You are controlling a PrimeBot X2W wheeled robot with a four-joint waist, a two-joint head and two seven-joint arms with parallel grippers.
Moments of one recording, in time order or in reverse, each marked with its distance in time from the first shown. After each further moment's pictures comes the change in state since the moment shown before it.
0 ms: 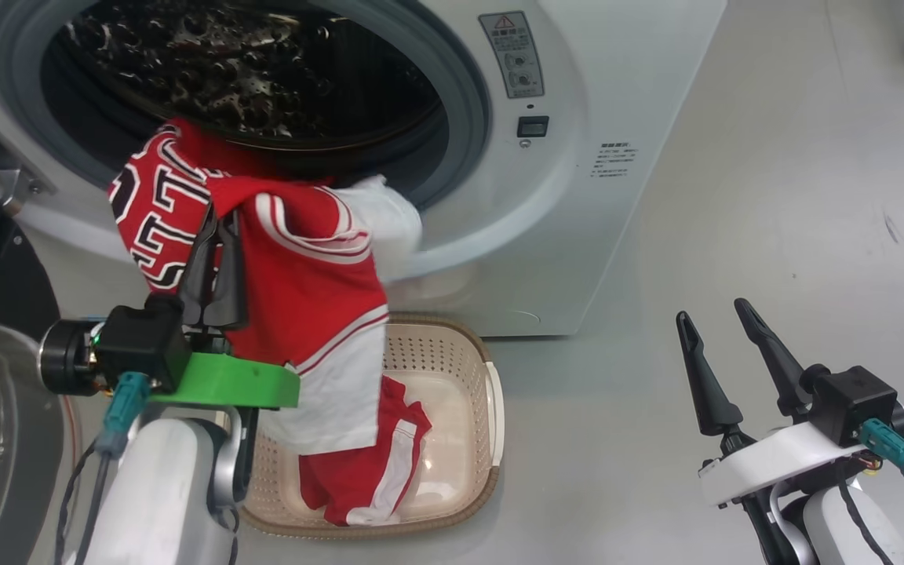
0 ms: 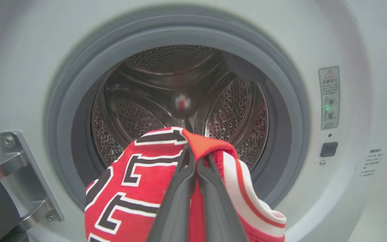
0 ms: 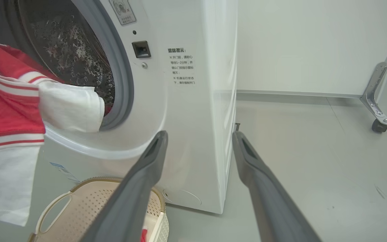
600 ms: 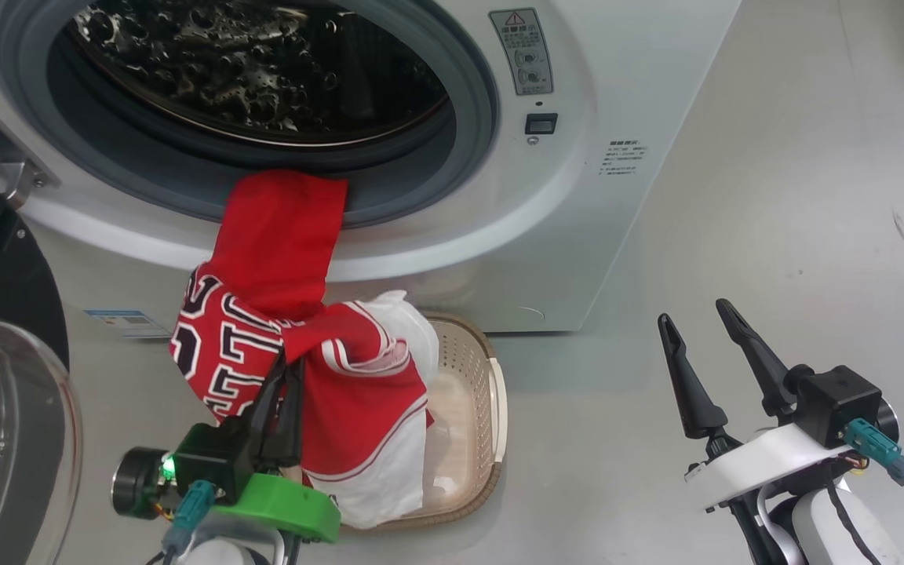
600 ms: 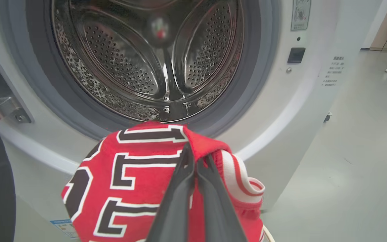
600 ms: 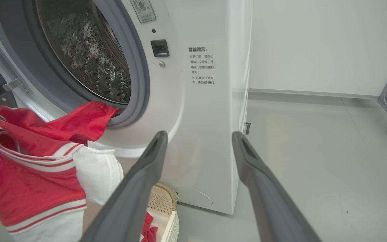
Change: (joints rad) left arm 0.236 0.004 -0.100 -0.037 -0.018 0.001 0.024; right arm 0.011 0.003 0.032 -0.046 0.000 0.000 0.031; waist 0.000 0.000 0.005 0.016
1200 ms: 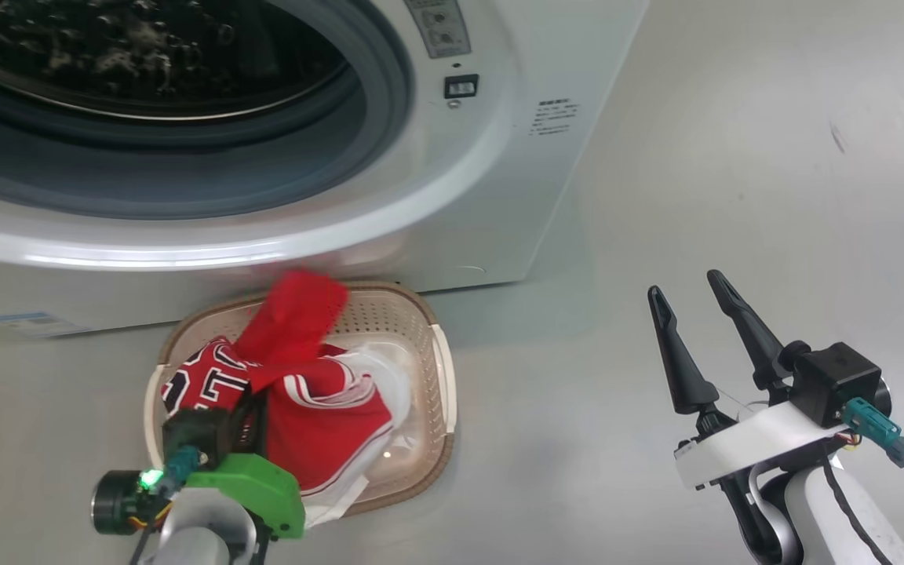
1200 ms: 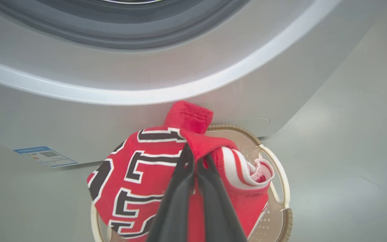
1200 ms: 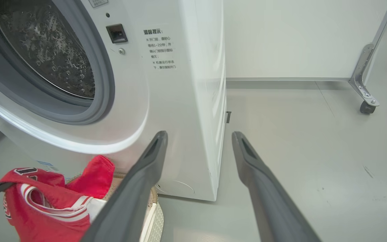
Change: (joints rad) left arm -0.071 0.001 0.037 0.288 -0.046 0.003 0.088; right arm -0.038 0.013 0.011 -0.033 -0.001 0.001 0.011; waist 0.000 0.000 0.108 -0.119
